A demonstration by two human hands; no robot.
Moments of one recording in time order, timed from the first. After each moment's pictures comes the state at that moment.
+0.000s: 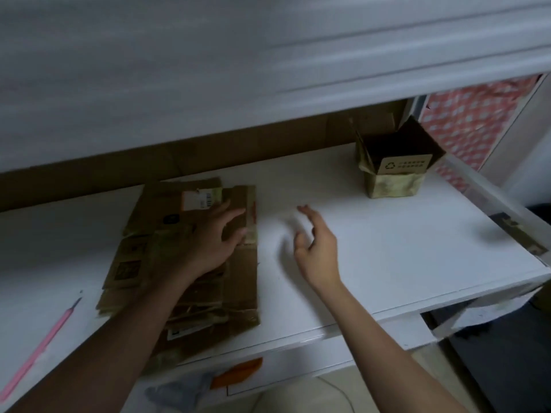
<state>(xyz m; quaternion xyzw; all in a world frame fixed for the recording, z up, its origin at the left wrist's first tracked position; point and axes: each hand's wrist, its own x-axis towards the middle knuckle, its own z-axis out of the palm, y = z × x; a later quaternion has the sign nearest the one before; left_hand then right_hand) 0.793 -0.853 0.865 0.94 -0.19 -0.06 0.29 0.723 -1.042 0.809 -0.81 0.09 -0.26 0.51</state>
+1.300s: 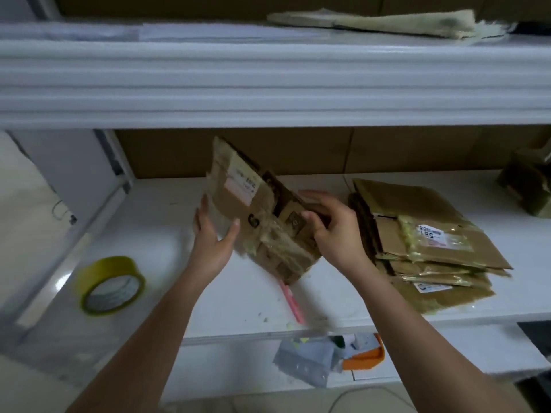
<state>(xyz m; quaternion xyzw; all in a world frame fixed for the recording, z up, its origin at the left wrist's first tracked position) 0.775 -0.379 0.870 0.84 0.00 0.05 0.53 0.735 -0.595 0.908 -0.83 -0.07 -0.23 0.50</state>
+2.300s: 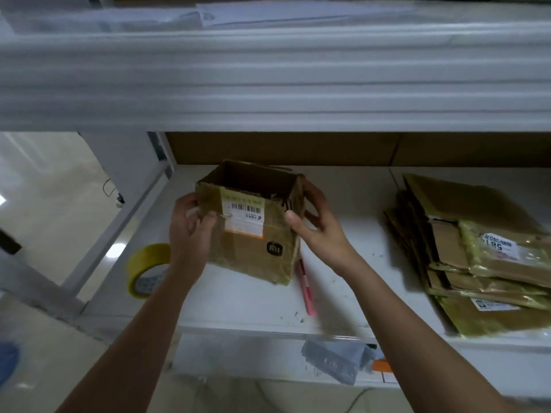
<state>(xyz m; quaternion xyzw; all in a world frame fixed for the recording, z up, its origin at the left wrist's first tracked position) 0.770 -0.304 0.888 0.77 0.06 0.22 0.60 0.776 -0.526 0.879 -0.76 -0.10 -0.04 0.64</state>
